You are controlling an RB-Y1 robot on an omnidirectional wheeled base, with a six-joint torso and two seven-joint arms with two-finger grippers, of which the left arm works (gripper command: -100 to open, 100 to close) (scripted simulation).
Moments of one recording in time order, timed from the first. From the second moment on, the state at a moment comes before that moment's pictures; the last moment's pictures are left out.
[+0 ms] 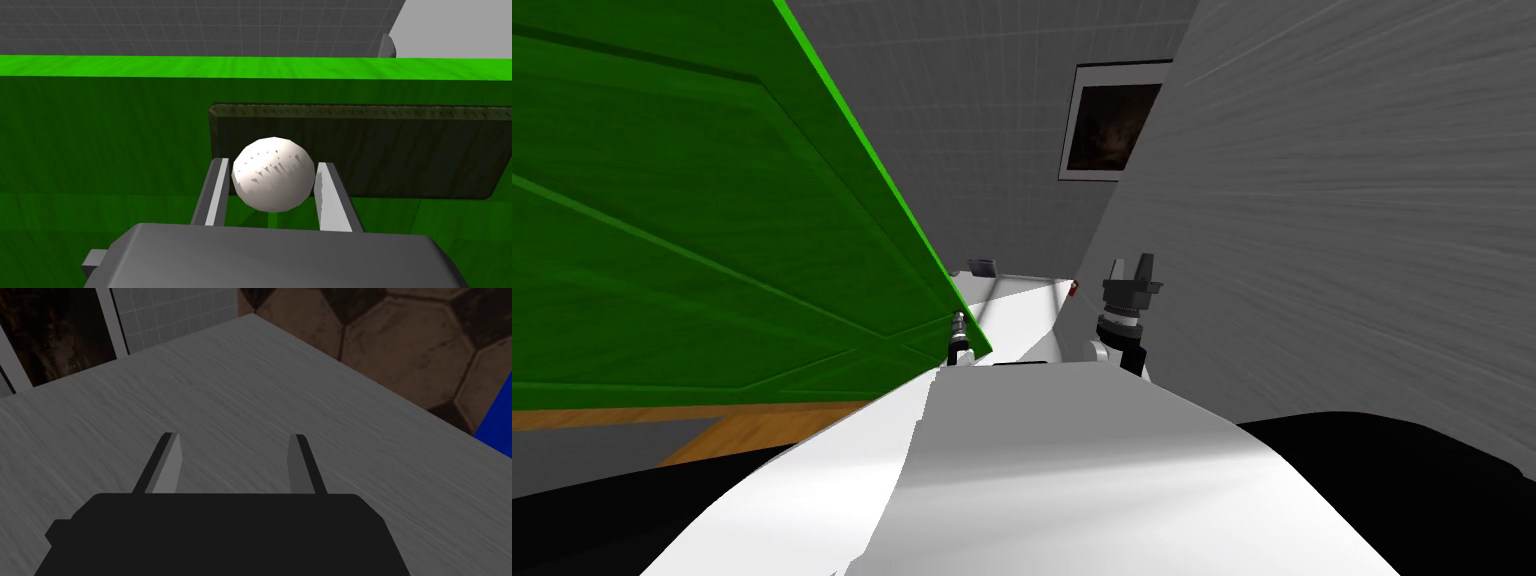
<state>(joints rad) -0.15 0.09 0.25 -0.60 0.21 -0.83 -0.12</state>
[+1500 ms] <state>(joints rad) -0.19 0.04 0.29 -0.58 0.22 -0.83 -0.17</state>
